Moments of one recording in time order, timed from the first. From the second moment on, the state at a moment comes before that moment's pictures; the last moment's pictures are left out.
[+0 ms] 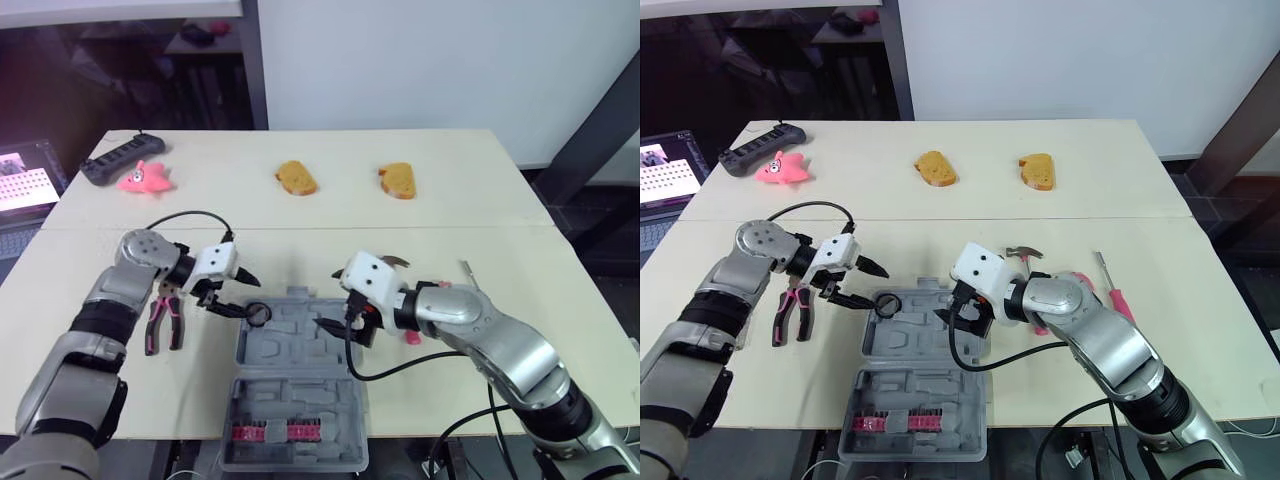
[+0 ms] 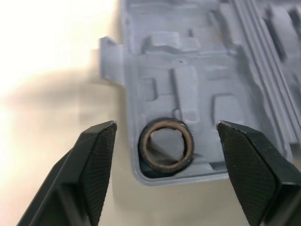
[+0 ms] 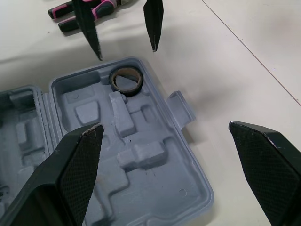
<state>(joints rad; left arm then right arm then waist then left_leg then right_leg) -0.73 0.68 -0.24 0.64 -0.10 -0.16 -1.55 -0.45 -0.59 0.36 -0.63 0.30 0.97 0.59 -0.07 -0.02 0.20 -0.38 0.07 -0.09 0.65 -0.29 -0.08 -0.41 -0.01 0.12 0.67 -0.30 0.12</state>
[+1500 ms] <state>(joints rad) -0.60 0.62 -0.21 0.67 -0.05 -0.21 -1.36 -0.43 -0.58 0.32 -0.63 0.30 0.97 0.57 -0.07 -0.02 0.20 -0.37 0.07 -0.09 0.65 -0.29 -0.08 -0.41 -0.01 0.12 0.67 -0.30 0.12</state>
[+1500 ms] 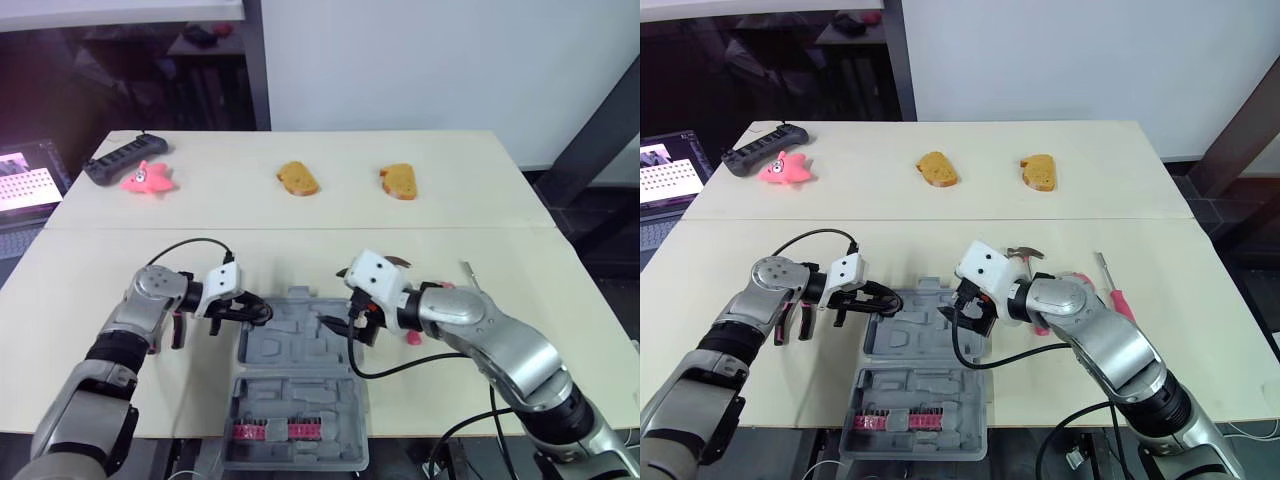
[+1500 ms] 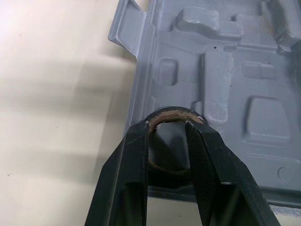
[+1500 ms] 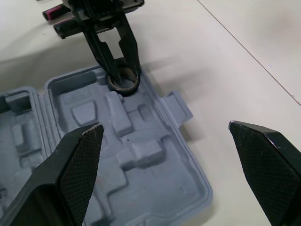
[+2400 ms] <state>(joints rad) -0.12 1.22 0.40 1.14 -0.23 -0.18 -1.16 0.34 -0.80 -0.62 -0.02 0.32 0.18 0.92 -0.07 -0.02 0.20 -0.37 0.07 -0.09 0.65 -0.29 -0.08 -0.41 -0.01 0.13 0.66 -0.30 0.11</state>
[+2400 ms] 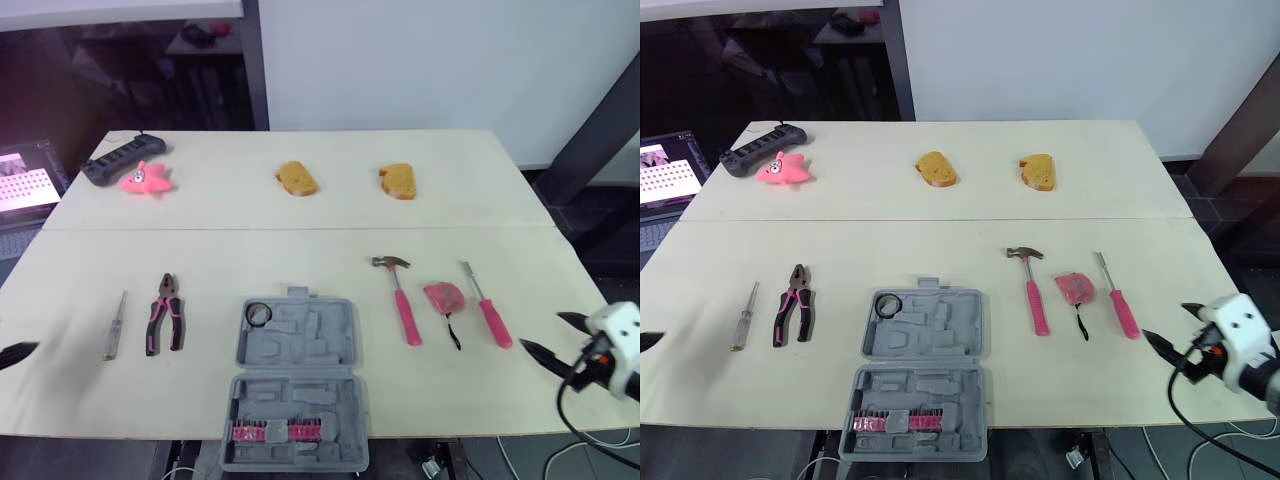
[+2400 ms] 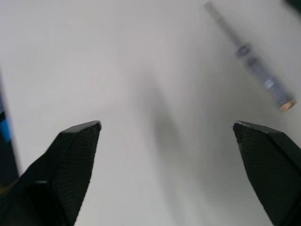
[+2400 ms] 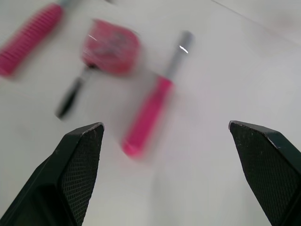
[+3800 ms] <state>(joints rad) 0.17 0.80 0.29 -0.34 -0.61 0.20 -1.24 0.14 -0.38 -0.18 -0.57 0.26 0.87 0.17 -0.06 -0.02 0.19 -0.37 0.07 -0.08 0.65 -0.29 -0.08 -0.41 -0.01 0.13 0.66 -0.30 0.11</state>
